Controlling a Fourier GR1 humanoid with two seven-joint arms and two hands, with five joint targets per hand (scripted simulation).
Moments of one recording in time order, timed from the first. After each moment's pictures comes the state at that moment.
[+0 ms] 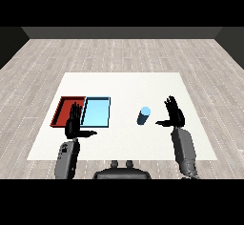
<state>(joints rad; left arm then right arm) -0.02 0.04 0.07 -1.54 0.14 -0.10 -0.44 -0.26 -0.18 -0.22 -1.20 -0.28 0.30 -0.27</state>
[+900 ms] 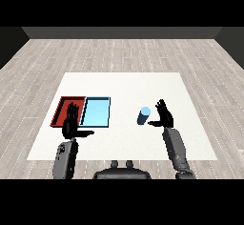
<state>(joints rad) -0.02 0.05 0.09 -1.56 0.18 -0.11 -0.44 -0.33 -0.12 -0.18 -0.97 -0.25 0.25 -0.35</state>
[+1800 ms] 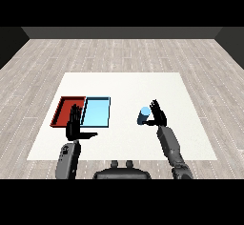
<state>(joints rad) 0.01 0.02 0.05 -1.55 0.14 -0.07 -0.48 -0.42 -0.09 -0.15 -0.80 -0.24 0.24 -0.42</state>
